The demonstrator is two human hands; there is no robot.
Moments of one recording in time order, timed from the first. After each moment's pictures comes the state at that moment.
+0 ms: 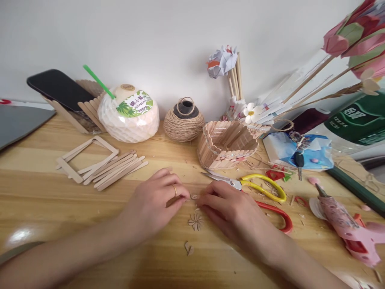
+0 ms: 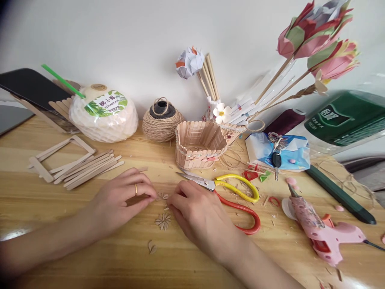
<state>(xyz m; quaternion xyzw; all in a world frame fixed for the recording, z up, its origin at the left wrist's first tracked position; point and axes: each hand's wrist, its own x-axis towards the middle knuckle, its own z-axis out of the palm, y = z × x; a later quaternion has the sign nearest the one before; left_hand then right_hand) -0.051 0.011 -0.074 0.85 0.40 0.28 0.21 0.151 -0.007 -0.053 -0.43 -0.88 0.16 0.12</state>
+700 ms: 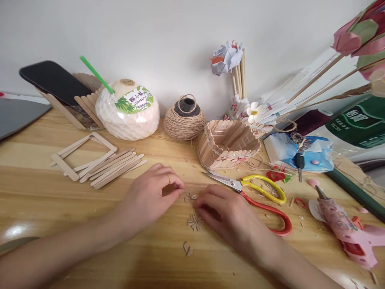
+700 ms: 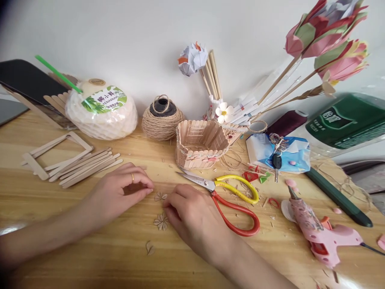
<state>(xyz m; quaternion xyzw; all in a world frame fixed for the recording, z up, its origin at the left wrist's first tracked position) -0.056 0.020 -0.076 0.80 0.47 0.27 0.26 0.144 -0.008 -0.063 -0.44 -0.85 0.23 0.16</state>
